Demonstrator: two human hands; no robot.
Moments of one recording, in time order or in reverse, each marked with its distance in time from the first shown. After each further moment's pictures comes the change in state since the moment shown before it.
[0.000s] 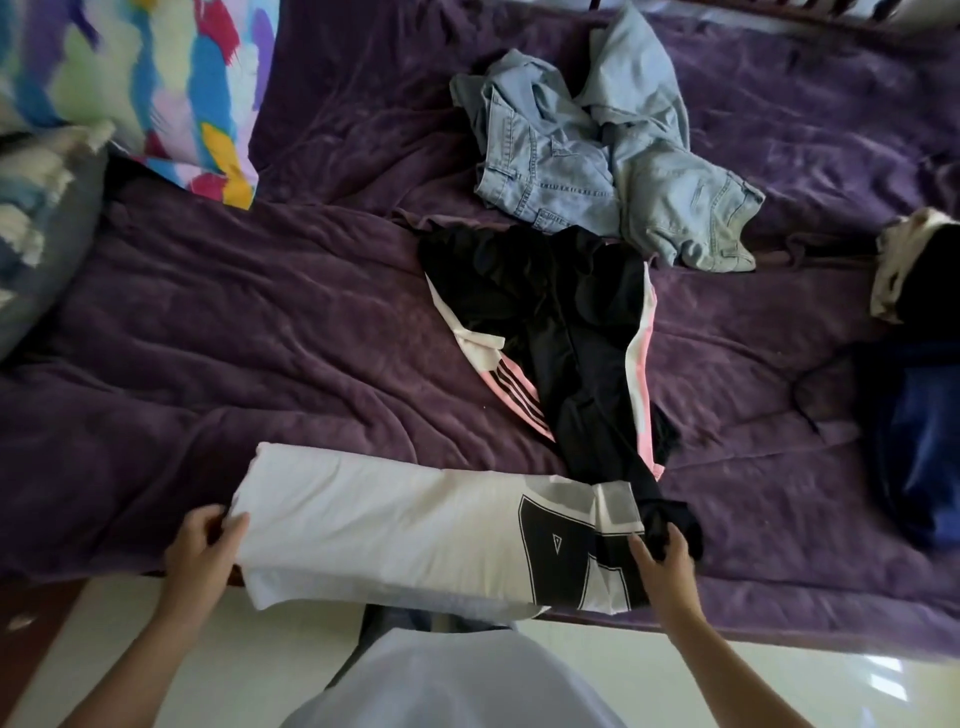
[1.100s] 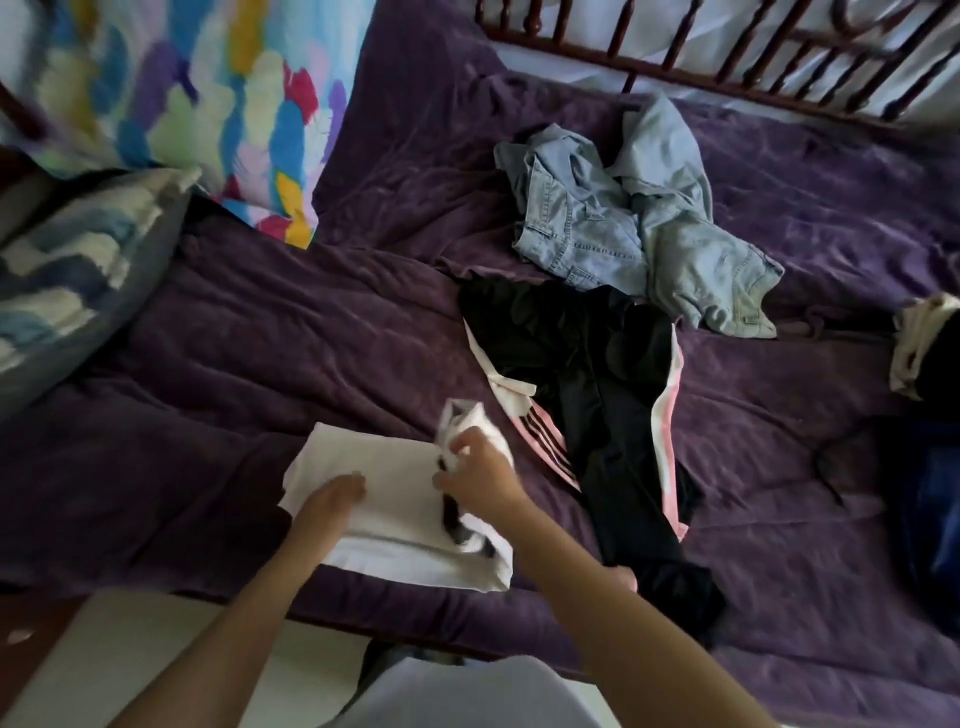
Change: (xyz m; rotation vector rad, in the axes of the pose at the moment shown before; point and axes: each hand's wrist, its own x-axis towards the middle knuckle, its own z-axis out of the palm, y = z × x) left_hand 0.008 0.087 0.037 -0.282 -0.358 -0.051; right_hand -0.102 -0.252 0.096 -0.267 -0.492 -0.505
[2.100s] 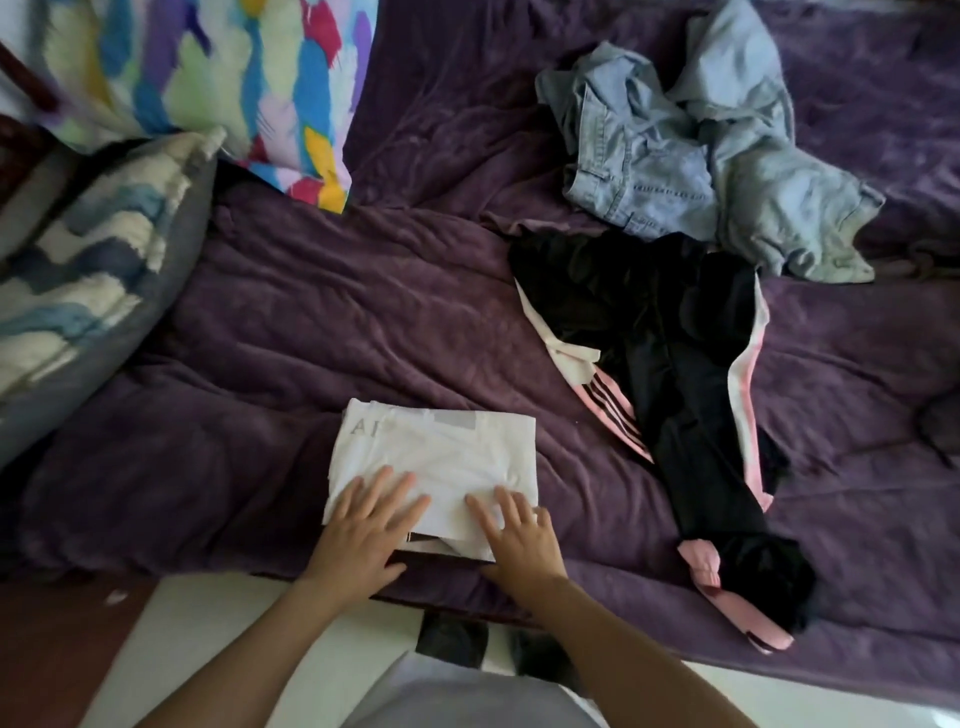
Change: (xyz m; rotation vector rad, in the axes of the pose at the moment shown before) left_hand 0.010 -0.067 -0.048 1.467 -0.132 0.816; right_hand 0.031 0.103 0.126 -0.750 0.011 -0.313
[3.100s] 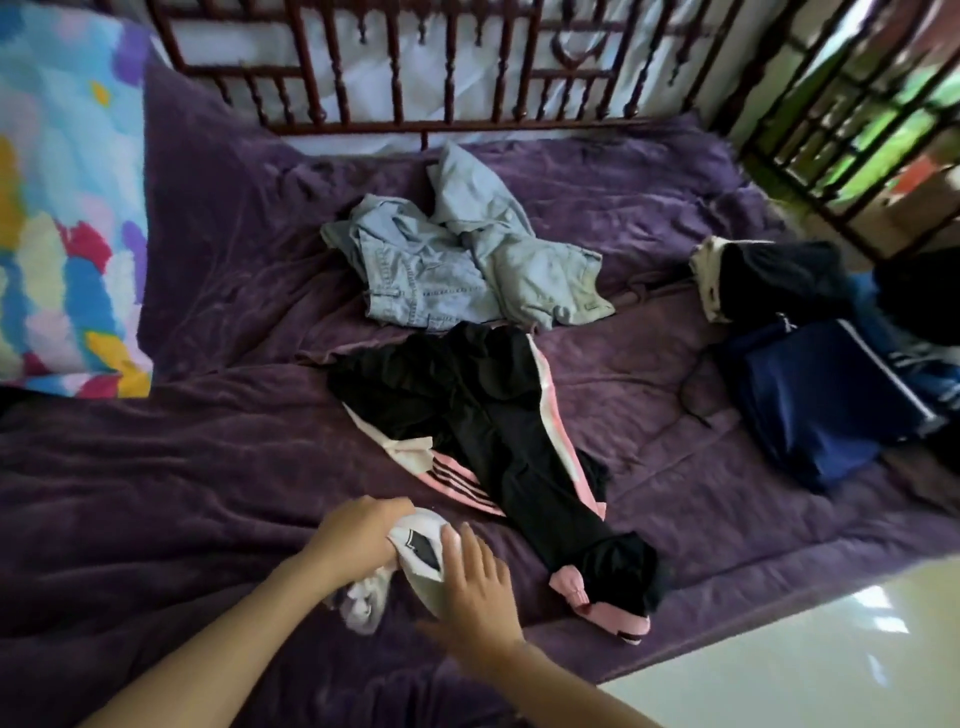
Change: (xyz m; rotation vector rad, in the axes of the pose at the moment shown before) left_hand 0.129 0.095 -0.173 -0.172 -0.065 0.113; right_hand -0.056 0.046 -0.059 0.020 0.492 0.354
